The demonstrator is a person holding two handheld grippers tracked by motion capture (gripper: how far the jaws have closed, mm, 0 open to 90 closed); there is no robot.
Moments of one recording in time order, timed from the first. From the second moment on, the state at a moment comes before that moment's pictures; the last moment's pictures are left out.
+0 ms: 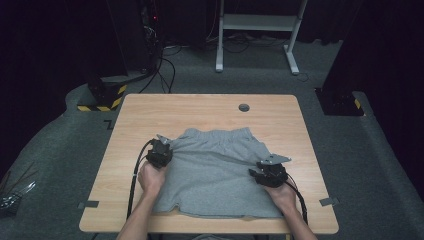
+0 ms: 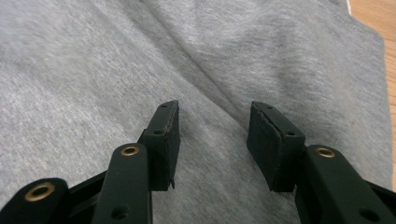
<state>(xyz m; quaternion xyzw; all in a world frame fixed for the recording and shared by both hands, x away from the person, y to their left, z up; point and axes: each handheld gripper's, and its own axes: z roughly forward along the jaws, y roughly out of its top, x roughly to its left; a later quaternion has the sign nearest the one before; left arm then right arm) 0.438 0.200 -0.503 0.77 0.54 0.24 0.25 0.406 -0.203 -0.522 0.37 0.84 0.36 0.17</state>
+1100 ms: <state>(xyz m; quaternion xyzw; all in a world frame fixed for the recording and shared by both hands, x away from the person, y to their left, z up) 0.366 0.182 -0.526 0.76 0.49 0.25 0.34 0.450 -0.203 -0.506 0.43 0.83 0.31 0.19</state>
